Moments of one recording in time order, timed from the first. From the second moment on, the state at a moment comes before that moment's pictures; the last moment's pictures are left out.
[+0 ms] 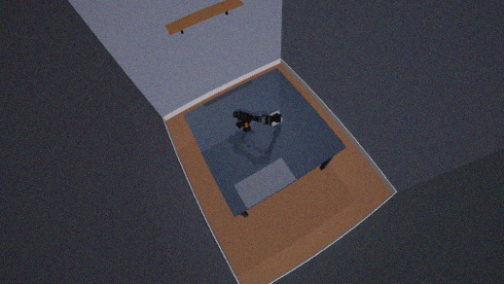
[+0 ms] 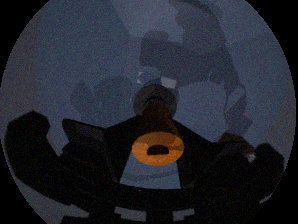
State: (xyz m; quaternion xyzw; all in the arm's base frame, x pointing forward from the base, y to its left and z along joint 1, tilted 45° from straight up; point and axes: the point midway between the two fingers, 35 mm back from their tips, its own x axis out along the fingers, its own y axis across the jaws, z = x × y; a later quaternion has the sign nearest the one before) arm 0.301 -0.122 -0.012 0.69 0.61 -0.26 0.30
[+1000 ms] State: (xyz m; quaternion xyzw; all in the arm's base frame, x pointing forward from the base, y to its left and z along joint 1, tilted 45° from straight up) arm 0.301 -0.123 -0.011 0.71 0.58 -0.32 0.22
